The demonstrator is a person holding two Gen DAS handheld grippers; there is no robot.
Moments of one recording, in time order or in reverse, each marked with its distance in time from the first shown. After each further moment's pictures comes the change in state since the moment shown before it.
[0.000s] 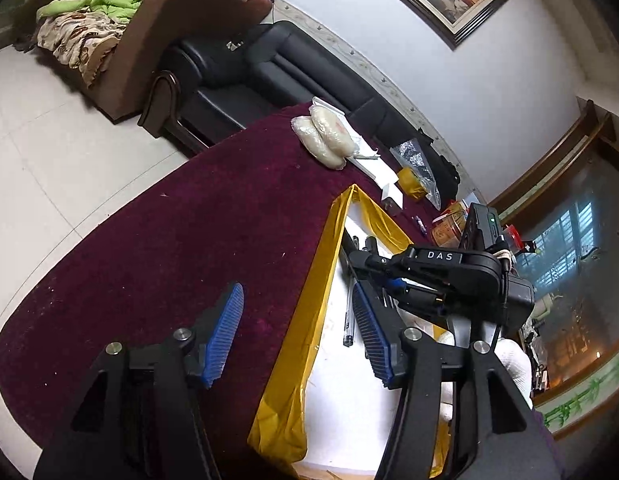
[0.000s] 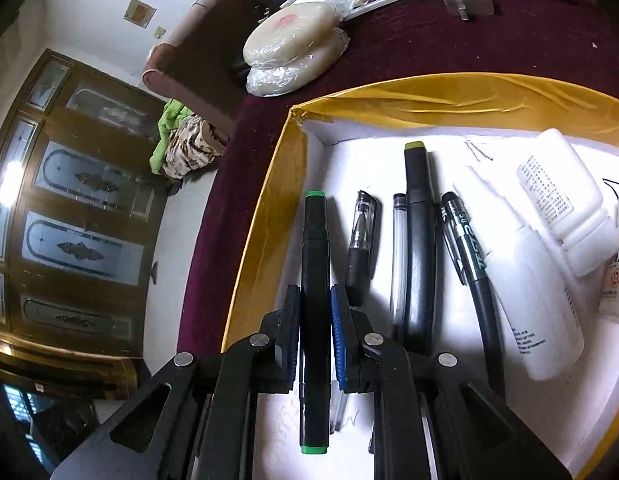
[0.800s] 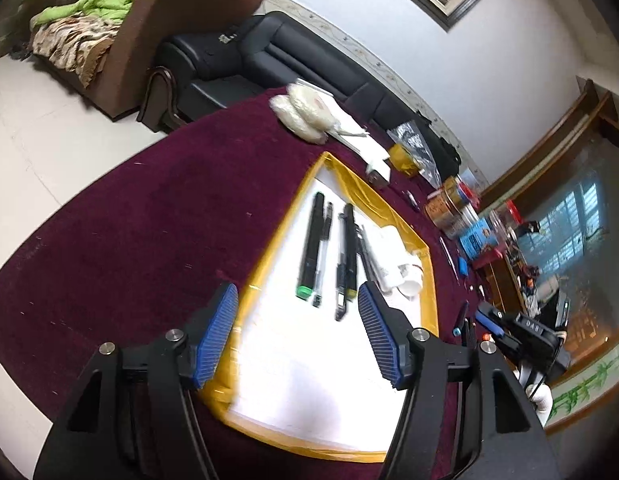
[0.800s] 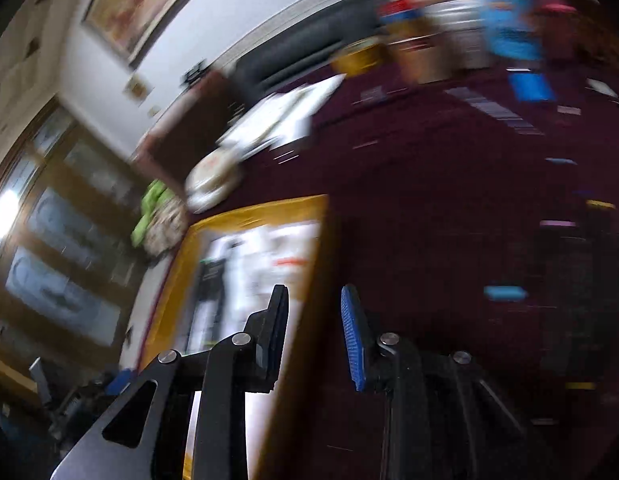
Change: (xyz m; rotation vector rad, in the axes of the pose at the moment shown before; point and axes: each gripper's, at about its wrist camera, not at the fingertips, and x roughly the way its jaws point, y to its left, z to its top) left arm -0.010 -0.031 -0.030 0.018 0.031 0.034; right arm -0.206 -0.151 -0.051 0.024 -0.370 -0.116
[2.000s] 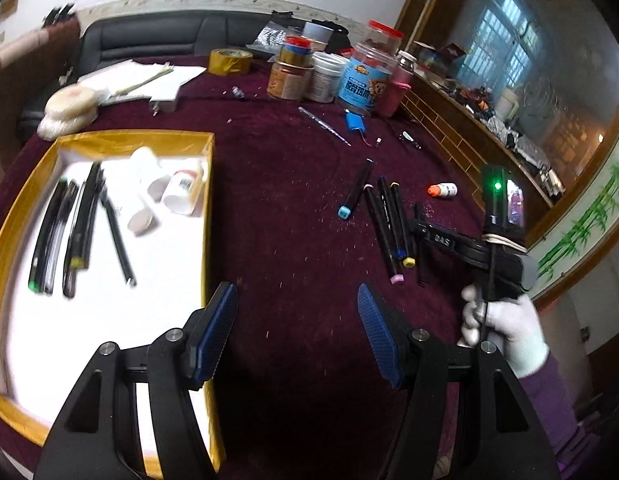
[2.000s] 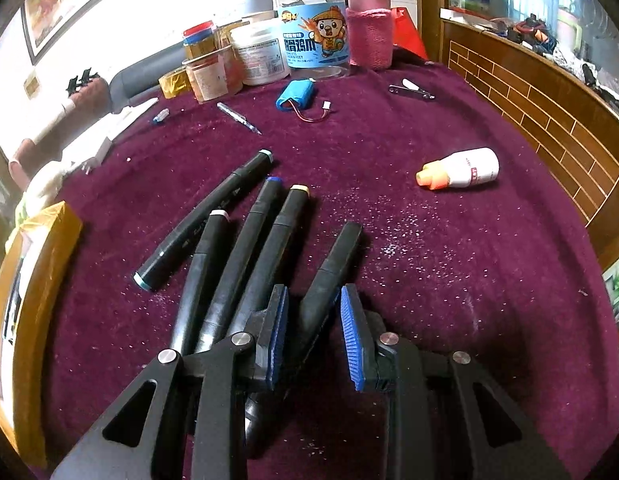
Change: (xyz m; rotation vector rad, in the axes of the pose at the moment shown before) left arm 0.063 -0.242 -0.117 0.575 0.248 -0.076; right arm -0.037 -0.139 -0.016 -0.041 -0.100 -0.497
